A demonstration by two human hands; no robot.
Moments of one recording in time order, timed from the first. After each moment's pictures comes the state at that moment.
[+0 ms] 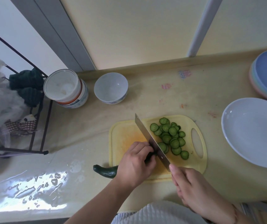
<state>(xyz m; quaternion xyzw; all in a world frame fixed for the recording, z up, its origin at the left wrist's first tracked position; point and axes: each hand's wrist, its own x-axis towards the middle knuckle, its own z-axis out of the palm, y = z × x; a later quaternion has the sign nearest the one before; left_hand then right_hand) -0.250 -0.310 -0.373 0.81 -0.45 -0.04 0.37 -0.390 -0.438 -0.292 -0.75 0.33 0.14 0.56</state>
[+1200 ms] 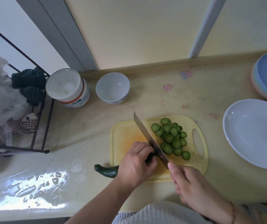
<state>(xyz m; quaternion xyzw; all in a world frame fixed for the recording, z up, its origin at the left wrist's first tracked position) -0.250 -0.308 -0.376 0.81 -0.45 -0.04 0.38 -0.383 -0.436 -0.295 -0.75 0.32 0.13 0.56</state>
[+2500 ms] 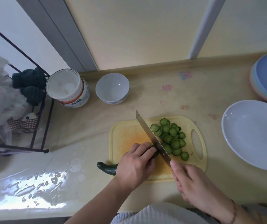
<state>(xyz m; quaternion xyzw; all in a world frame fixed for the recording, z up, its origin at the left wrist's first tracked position) -0.250 -0.302 -0.375 0.81 -0.51 -0.01 0.30 -0.386 -0.445 -0.294 -0.76 0.32 0.12 0.55</state>
